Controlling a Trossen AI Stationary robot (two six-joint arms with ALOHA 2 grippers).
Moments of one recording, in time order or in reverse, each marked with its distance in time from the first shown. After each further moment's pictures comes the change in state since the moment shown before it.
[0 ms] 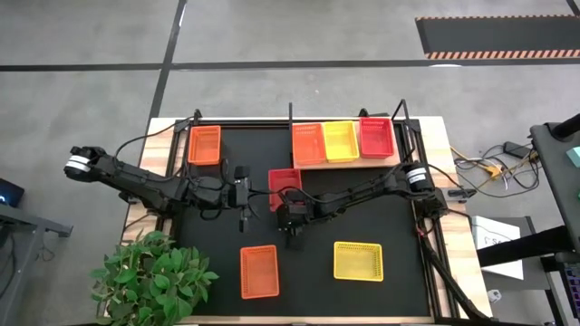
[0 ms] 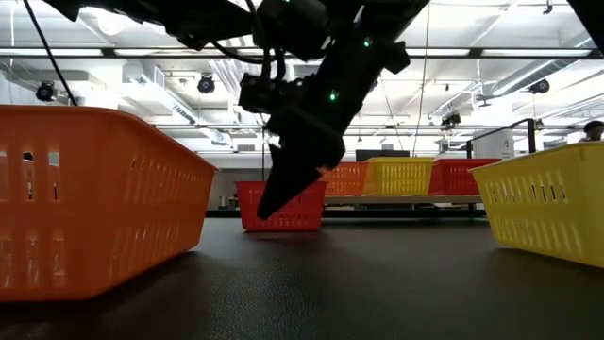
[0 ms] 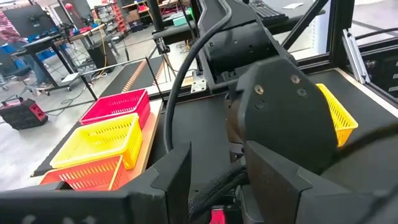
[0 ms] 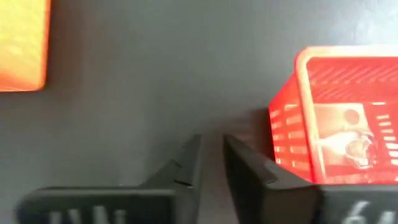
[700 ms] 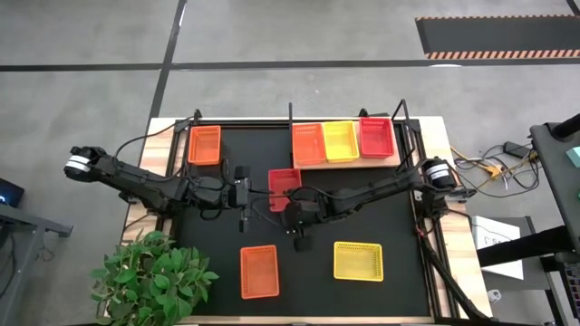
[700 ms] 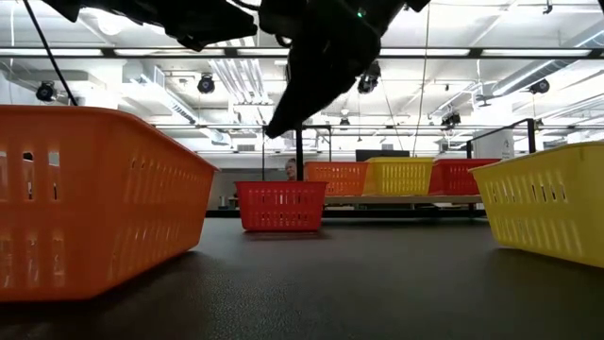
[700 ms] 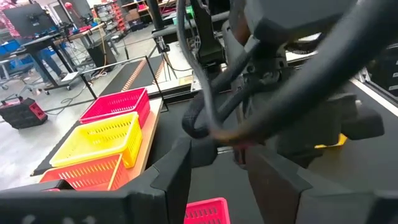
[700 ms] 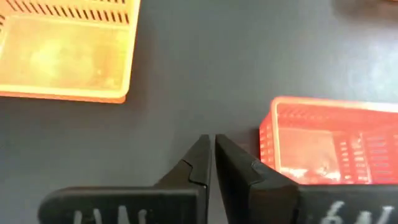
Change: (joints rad) left arm -0.001 0.000 -0.003 0.000 0.000 -0.001; right arm 0.040 -0.175 0.000 -0.093 -0.029 -0.068
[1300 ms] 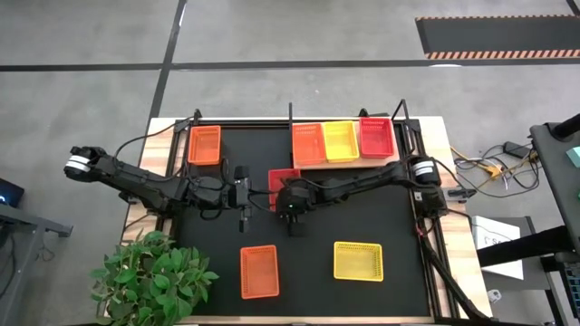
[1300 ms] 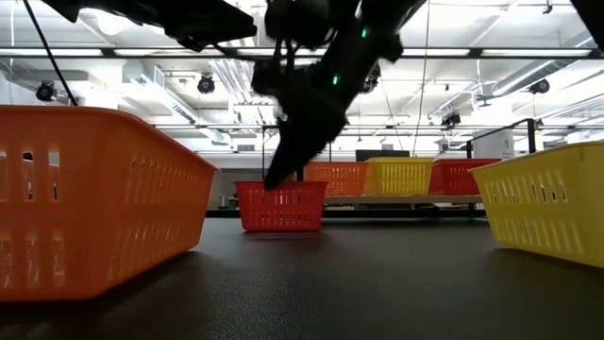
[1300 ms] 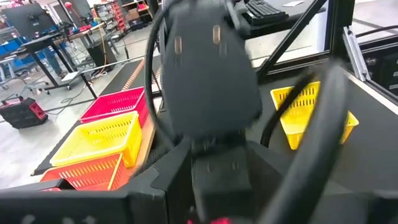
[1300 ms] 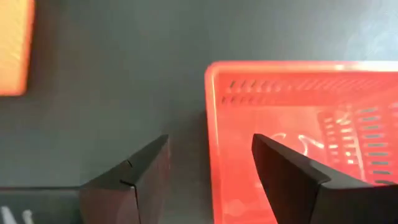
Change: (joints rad) left arm 0.001 0.000 -0.001 -0.001 0.000 0.002; right arm -0.119 0.091 -0.008 0.047 -0.030 -0.012
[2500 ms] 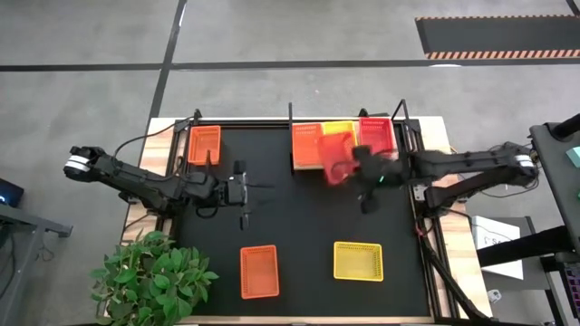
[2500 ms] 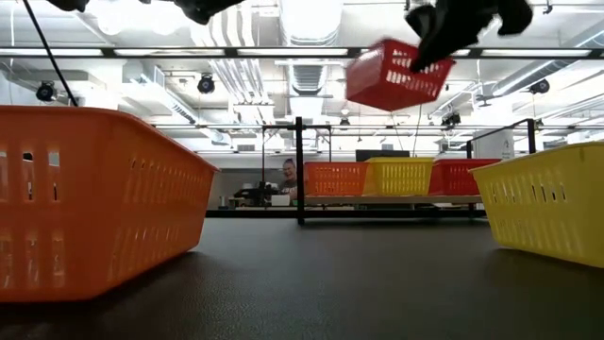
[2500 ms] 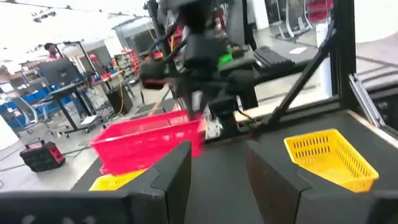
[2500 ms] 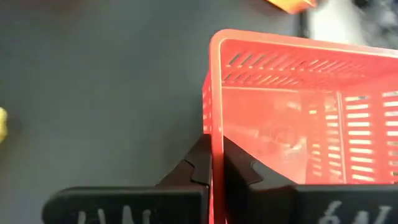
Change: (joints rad) left arm 0.000 -0.003 0.015 0.188 0.000 0.106; right arm 0.002 -0.858 -0.386 -0.345 0.147 -0.339
